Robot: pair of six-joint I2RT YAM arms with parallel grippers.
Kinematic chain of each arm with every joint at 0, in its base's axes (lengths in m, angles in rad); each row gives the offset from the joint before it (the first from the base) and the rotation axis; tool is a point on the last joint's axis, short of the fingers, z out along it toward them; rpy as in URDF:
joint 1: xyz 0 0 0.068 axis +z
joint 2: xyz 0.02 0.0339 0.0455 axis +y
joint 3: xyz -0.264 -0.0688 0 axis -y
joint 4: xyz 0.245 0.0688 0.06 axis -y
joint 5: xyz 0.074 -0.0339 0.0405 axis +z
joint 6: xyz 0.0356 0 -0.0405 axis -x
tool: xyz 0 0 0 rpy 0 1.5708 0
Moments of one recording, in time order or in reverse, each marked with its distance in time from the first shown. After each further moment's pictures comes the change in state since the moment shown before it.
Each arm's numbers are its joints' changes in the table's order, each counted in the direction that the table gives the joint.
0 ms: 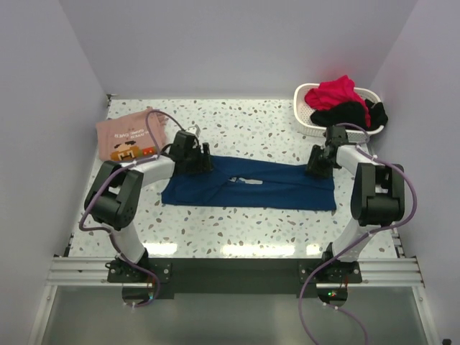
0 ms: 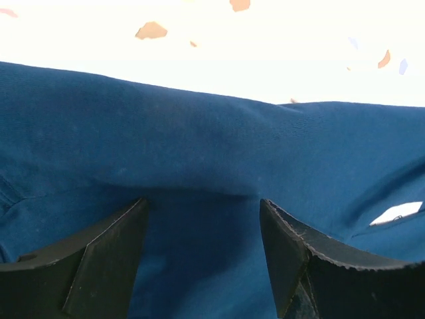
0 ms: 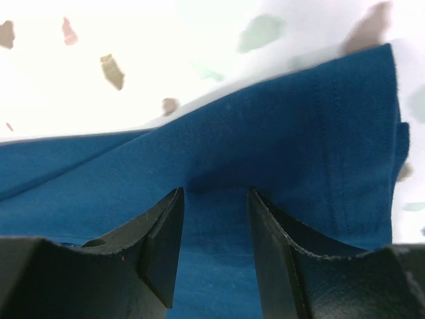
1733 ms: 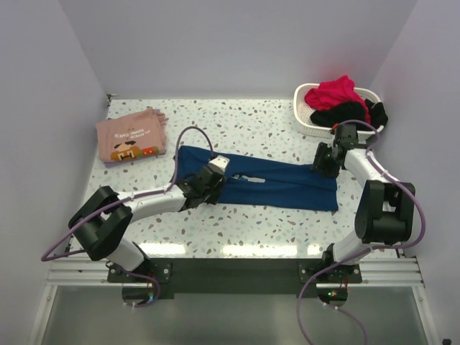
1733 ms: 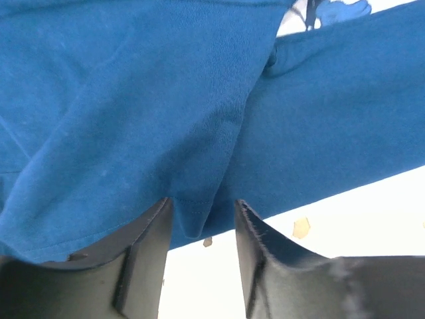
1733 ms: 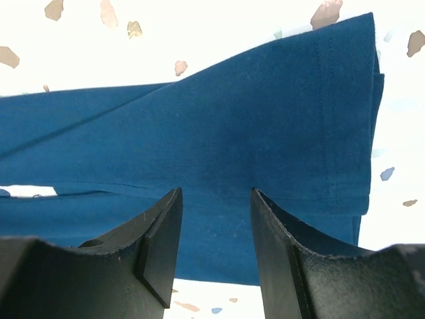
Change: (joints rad) left arm -0.414 -0.240 -0.179 -0.114 0.369 -0.192; right arm -0.056 -0.175 -0.027 -0.084 0.026 0.047
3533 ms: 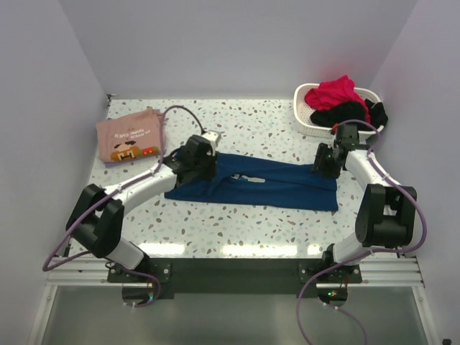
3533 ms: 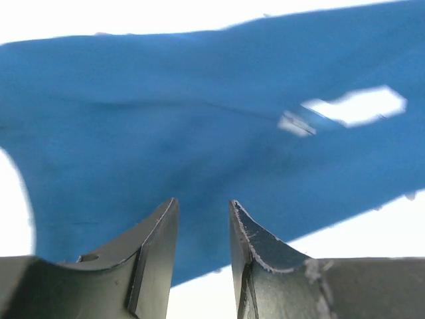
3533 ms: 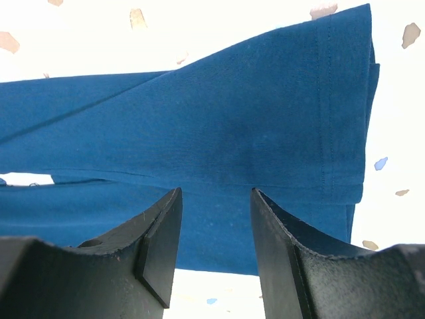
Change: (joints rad) left arm 0.264 0.016 0.216 -0.110 -0.237 -0.032; right arm 0.000 -0.032 -0.005 -0.027 0.000 0.026
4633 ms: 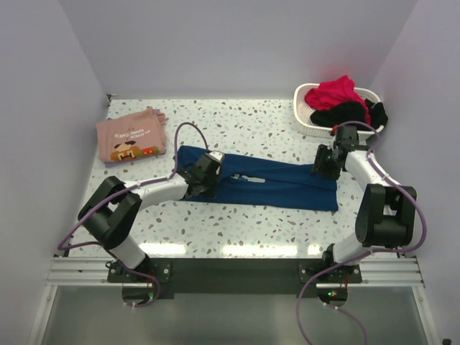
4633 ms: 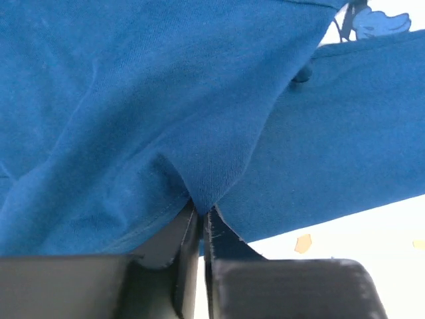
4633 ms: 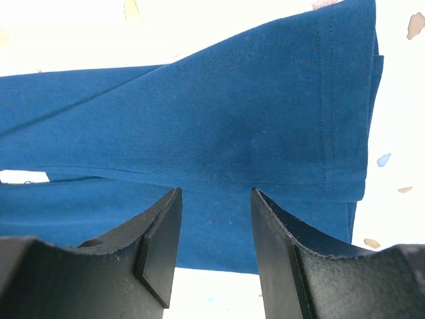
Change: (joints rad) left arm -0.157 0.092 -0.120 0.018 0.091 0.118; right arm 0.000 0.000 -0.013 0.000 0.001 0.000
